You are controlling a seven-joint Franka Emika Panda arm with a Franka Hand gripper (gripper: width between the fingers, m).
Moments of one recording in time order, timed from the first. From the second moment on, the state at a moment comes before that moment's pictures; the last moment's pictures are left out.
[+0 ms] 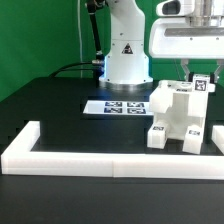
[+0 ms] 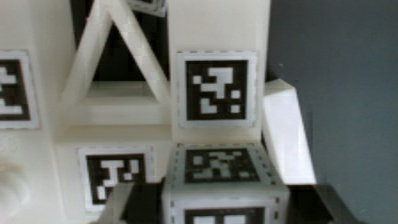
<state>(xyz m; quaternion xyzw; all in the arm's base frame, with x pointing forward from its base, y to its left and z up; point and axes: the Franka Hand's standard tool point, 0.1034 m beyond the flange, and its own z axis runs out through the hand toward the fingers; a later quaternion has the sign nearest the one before) 0.502 0.115 0.115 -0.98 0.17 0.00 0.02</state>
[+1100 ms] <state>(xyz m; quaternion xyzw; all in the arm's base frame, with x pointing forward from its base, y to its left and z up) 0.493 0.125 0.127 -0.96 0.28 0.00 0.03</state>
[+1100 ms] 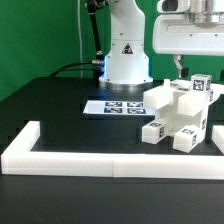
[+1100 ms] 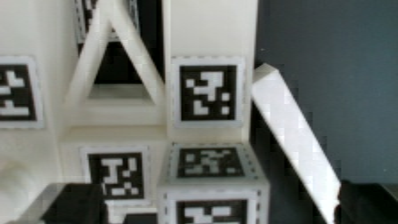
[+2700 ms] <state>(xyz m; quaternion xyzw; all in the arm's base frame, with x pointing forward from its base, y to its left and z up) 0.421 0.157 0.143 -0.91 0.40 0.02 0.05</state>
